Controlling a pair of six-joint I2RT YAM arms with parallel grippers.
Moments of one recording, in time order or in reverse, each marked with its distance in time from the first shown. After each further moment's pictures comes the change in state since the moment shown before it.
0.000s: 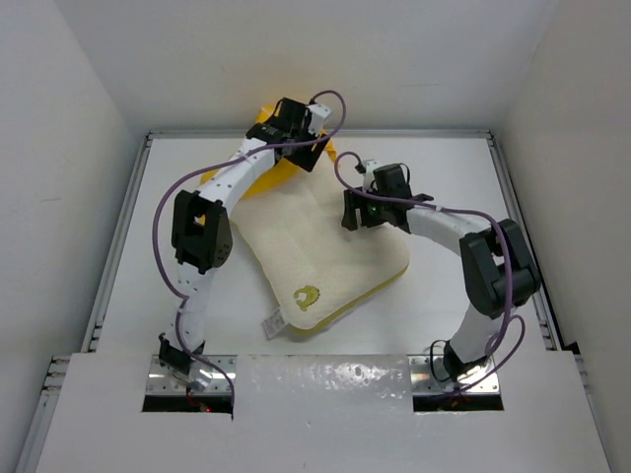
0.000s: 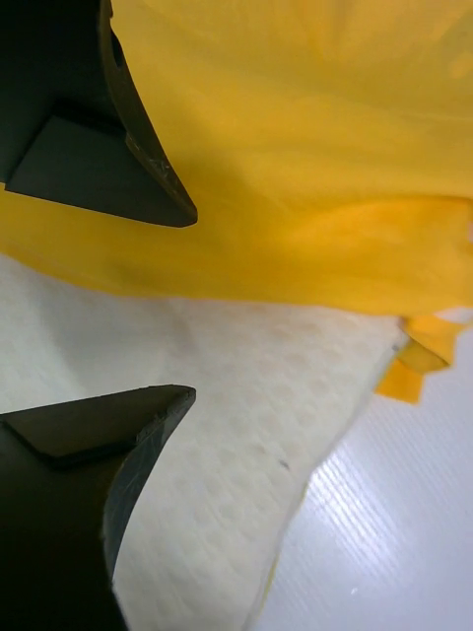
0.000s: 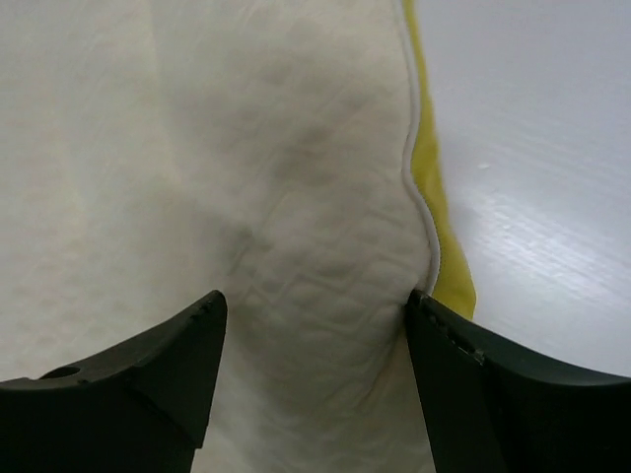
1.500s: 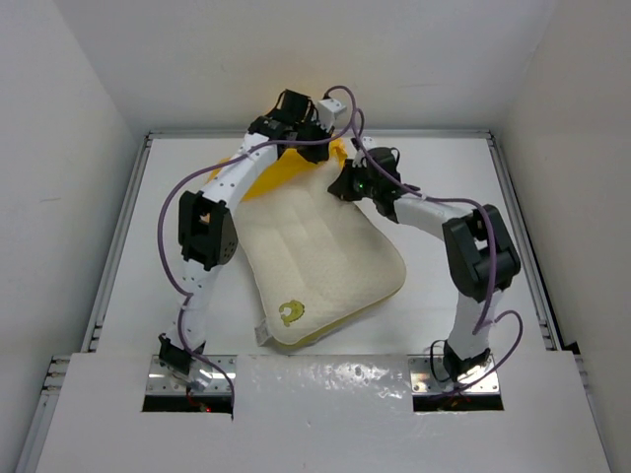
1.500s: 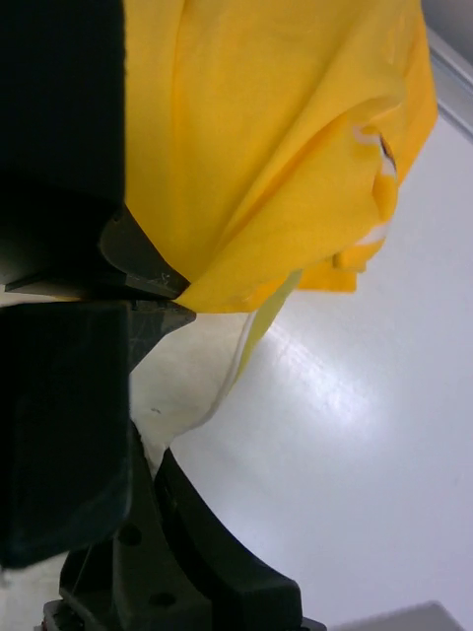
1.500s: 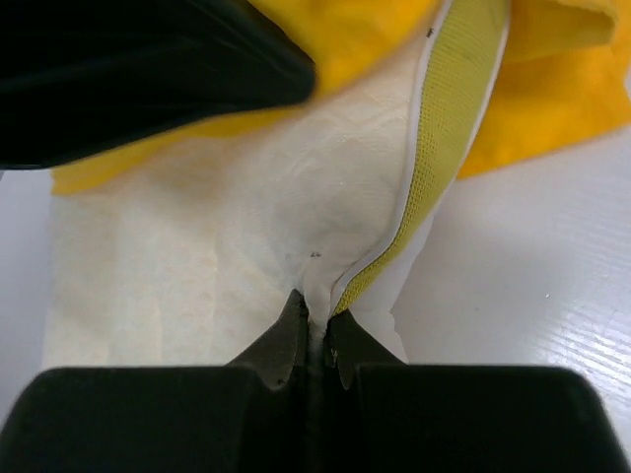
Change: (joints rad) left arm -0.012 0.070 0.167 -0.041 0.362 0.032; right arm 0.030 0.158 0.144 0.302 -0.098 0.252
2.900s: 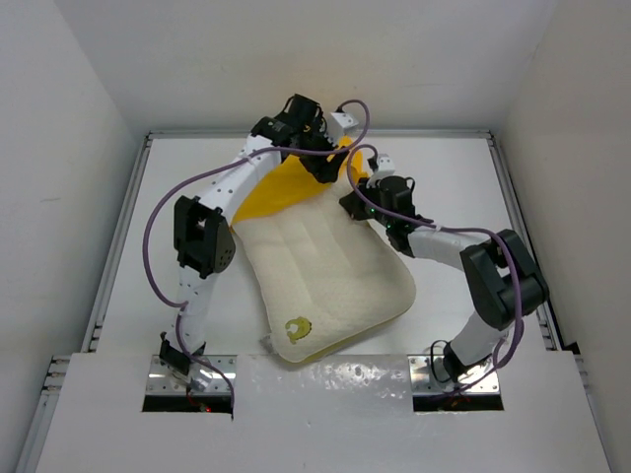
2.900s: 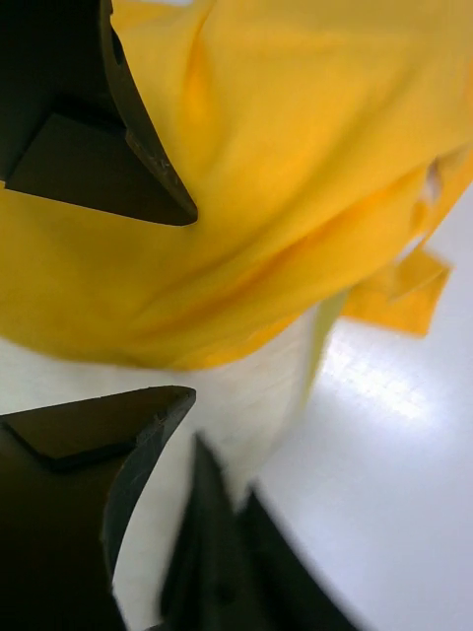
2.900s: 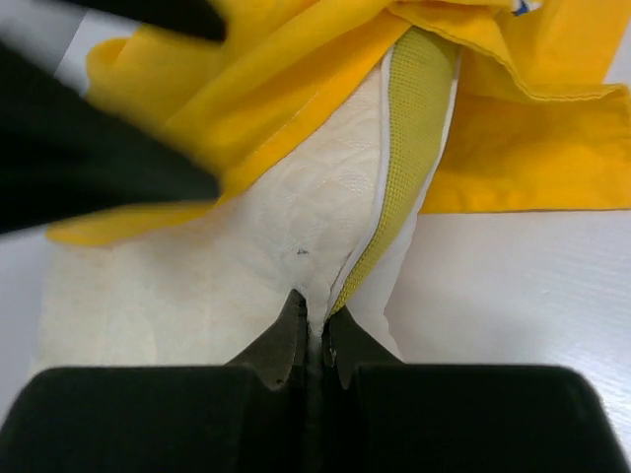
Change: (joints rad) left arm -0.057 -0.107 -0.064 -0.200 0.035 0.171; right arm 0.024 -0.243 -0.379 0.303 0.150 0.008
